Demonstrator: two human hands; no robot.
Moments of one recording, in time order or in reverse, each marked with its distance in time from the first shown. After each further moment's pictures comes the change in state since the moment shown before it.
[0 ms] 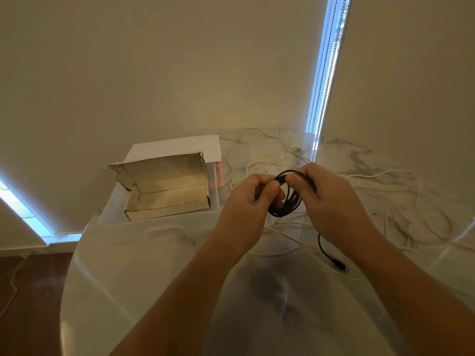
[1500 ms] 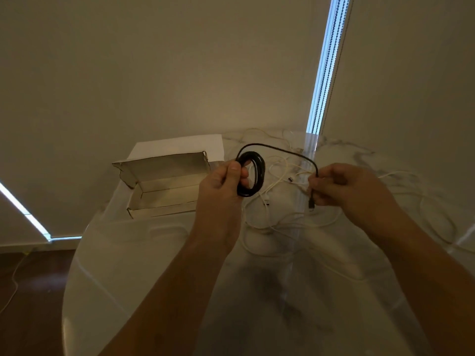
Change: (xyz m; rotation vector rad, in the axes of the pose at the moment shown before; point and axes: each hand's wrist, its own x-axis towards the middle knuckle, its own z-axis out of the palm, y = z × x) left_hand 0.013 0.001 -0.021 -0.504 0.336 -0.020; right_hand 0.014 0.026 -0.026 0.509 -0.113 0.367
